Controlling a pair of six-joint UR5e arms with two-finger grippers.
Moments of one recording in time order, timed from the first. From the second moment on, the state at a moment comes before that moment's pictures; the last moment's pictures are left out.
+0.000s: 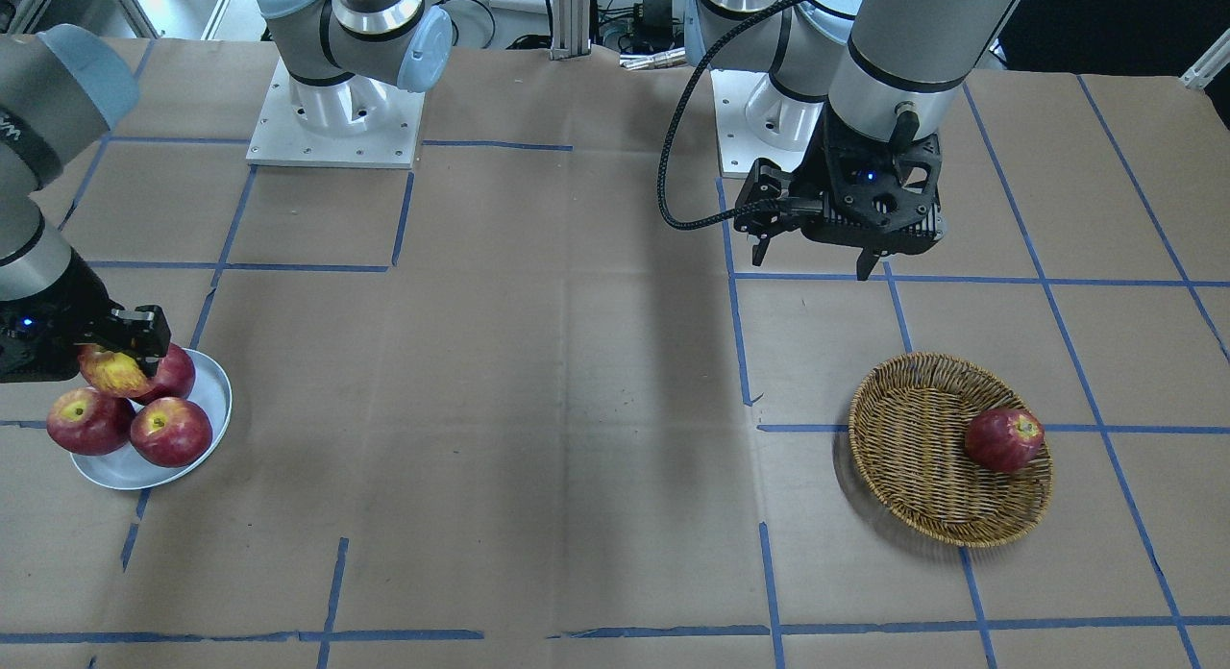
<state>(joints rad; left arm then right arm) -1.62 -1.64 -1.52 -1.50 1.59 0.11 1.15 -1.35 1.87 -2.12 -1.61 -0.54</state>
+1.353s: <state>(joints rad) -1.62 -1.64 -1.52 -1.50 1.59 0.11 1.13 -1.29 1.86 -2.13 -1.62 -0.55</state>
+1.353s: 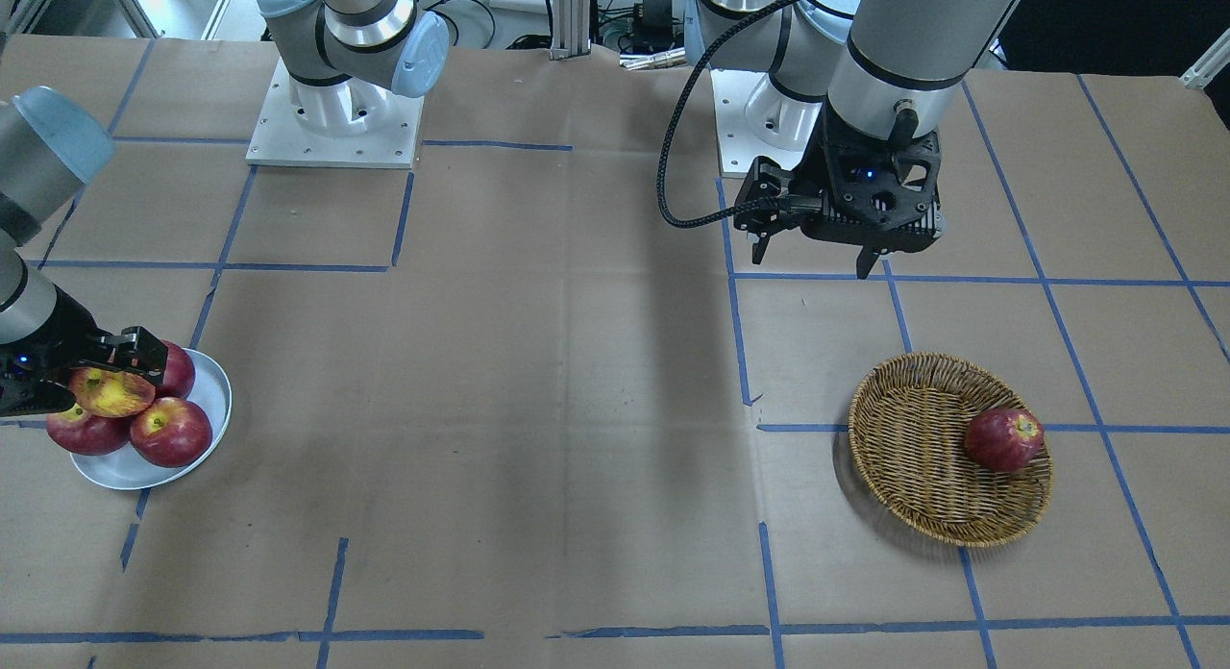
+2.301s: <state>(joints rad) -1.62 -1.64 -1.52 -1.51 1.59 0.11 1.24 -1.51 1.71 -1.83 -1.61 -0.43</state>
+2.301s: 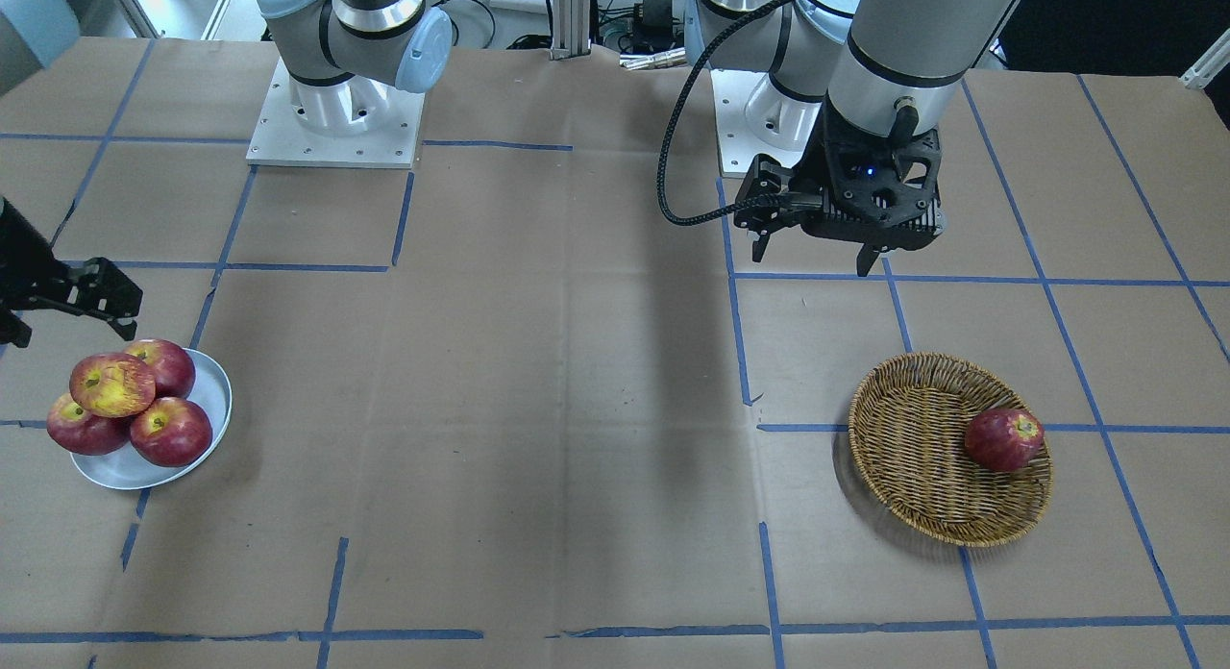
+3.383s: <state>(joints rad) -1.62 -1.64 -1.52 -1.51 1.59 0.11 1.54 -1.66 1.69 -1.60 -1.57 -0.09</state>
